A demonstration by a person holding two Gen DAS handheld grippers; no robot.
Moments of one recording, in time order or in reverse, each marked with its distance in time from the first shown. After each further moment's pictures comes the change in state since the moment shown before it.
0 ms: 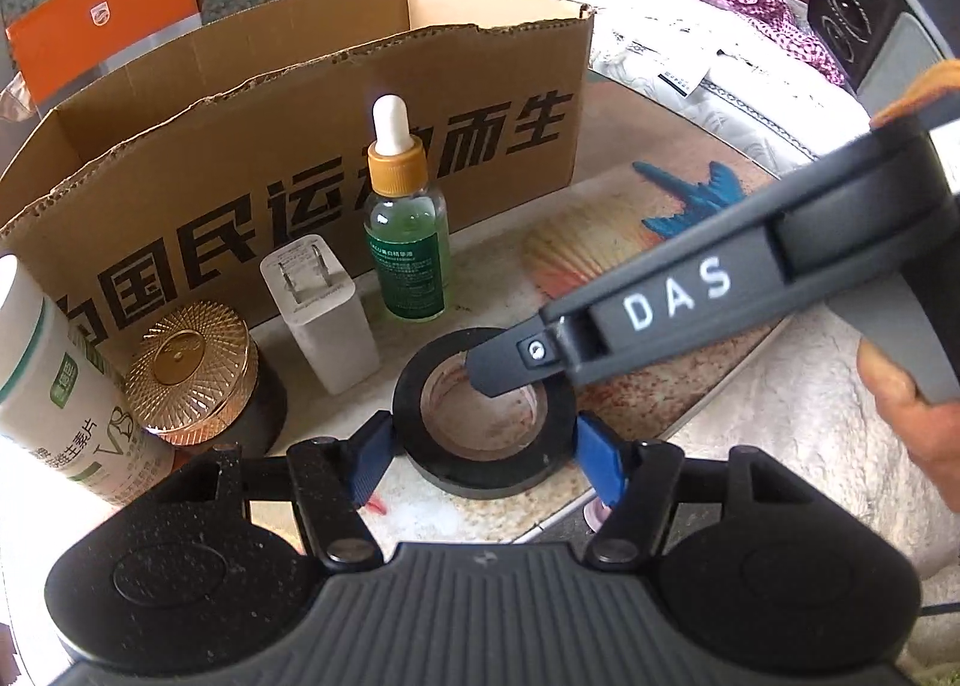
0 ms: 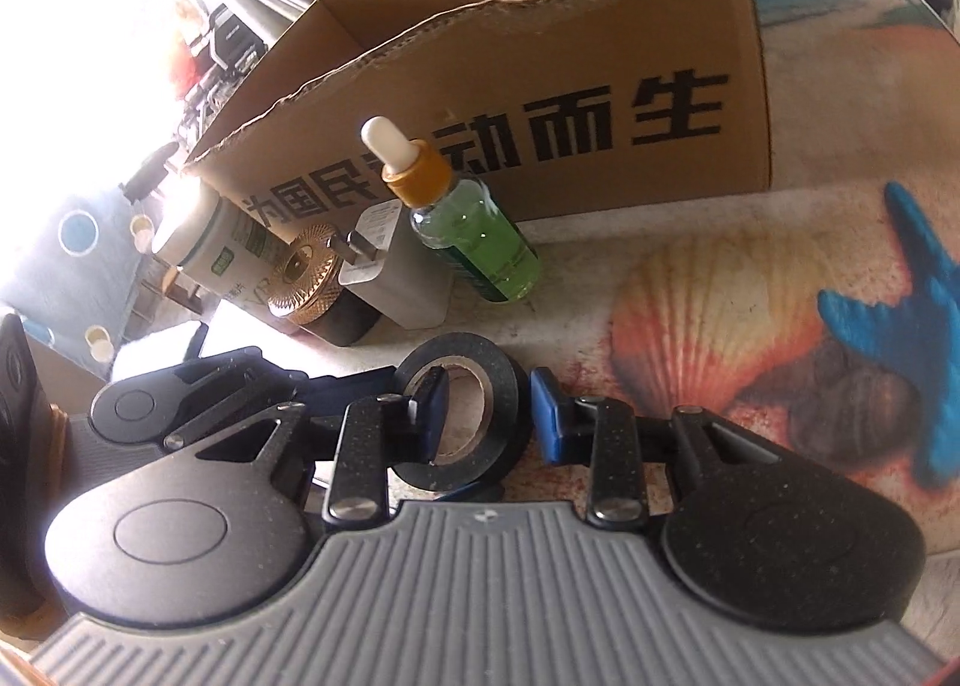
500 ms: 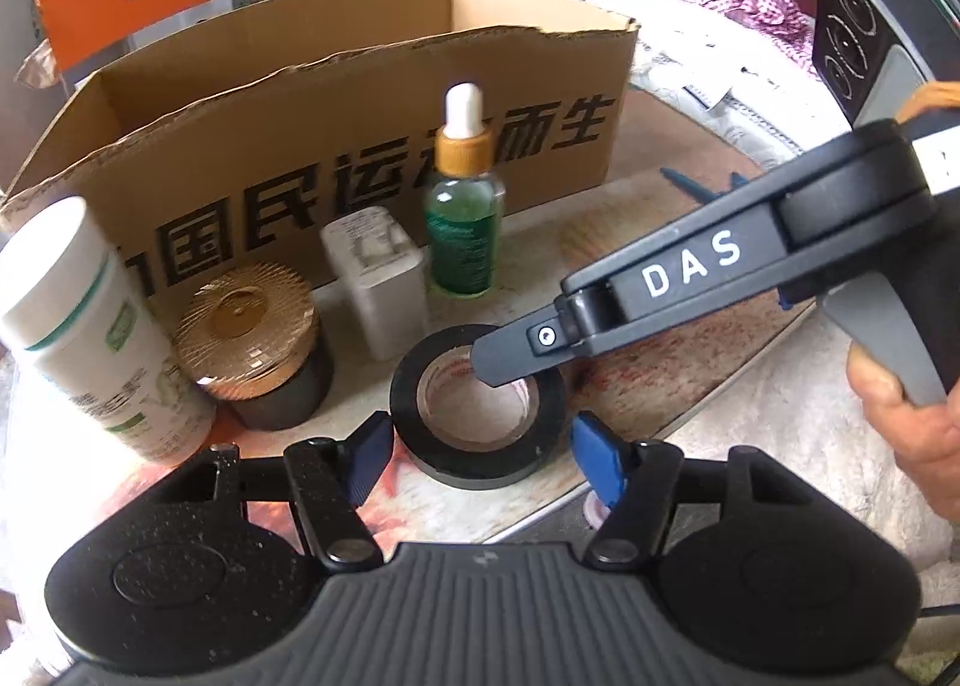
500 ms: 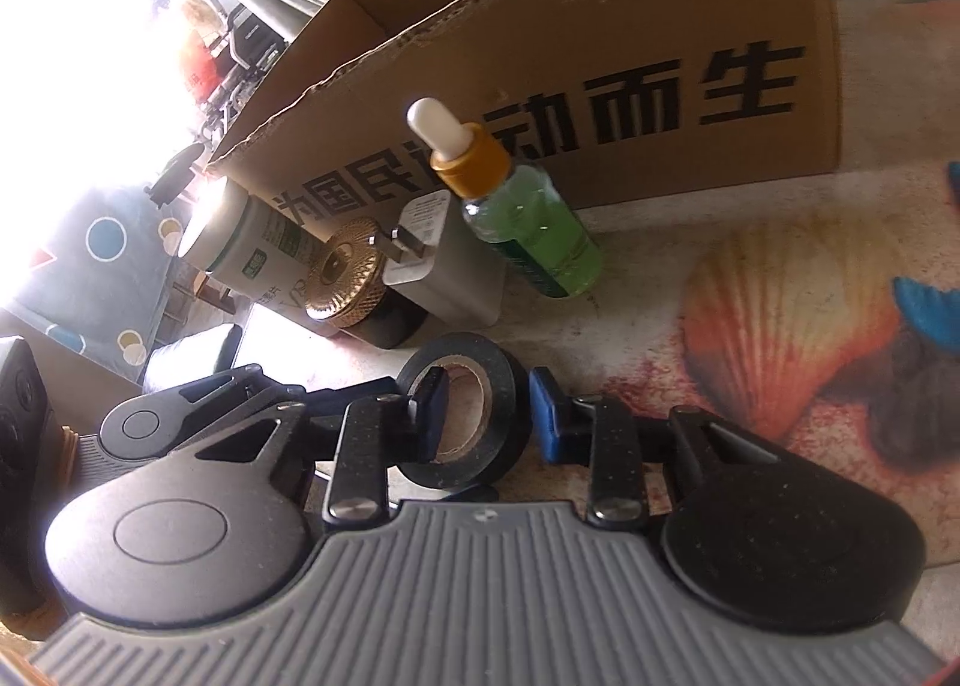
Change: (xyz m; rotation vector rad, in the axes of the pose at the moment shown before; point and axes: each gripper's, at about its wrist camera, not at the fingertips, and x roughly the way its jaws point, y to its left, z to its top) left arm -0.011 0.016 -0.009 -0.058 -0.002 -0.009; right arm 0.007 0.003 0.002 0.063 0.018 0.066
